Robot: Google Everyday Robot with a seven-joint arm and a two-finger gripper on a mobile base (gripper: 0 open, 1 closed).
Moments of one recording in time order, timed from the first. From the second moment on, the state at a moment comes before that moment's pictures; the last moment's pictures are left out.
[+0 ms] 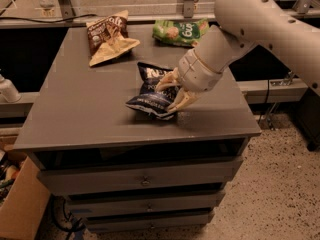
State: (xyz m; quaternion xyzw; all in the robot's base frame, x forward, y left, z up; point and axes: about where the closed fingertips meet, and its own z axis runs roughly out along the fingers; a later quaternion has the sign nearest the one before) arm 0.533 -0.036 0.838 -0.85 0.45 0.14 0.24
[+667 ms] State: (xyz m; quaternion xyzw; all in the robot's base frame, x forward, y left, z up) arm 0.560 -0.035 0.944 -0.80 0.48 0.15 0.32
